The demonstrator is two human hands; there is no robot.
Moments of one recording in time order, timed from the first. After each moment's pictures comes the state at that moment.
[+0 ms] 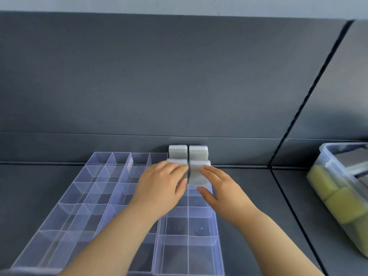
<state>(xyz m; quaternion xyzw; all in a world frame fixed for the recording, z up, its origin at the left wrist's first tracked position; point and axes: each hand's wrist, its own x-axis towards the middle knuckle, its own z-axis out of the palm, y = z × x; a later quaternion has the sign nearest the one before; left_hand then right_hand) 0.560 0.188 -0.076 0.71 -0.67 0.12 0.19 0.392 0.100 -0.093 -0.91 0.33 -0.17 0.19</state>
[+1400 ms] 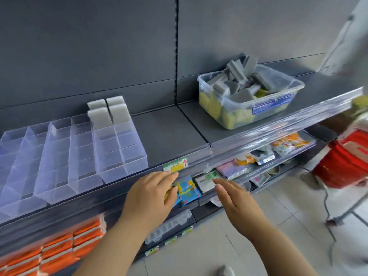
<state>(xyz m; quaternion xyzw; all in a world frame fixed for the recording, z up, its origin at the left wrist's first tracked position) 0.377 0.373 -0.115 0.58 -0.79 0.00 0.22 0.150 0.370 -0.121 -0.73 0.59 -0.22 0.26</state>
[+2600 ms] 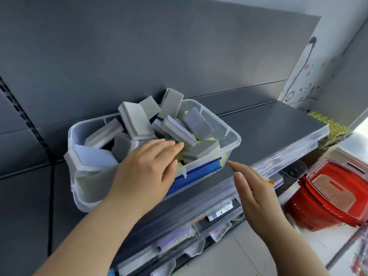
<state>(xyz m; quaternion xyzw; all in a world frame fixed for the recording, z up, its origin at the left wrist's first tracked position) 0.034 0.009 -0.046 0.47 -0.81 0.08 0.33 -0.202 0.039 -0.069 -0.69 0.57 -0.39 0.19</state>
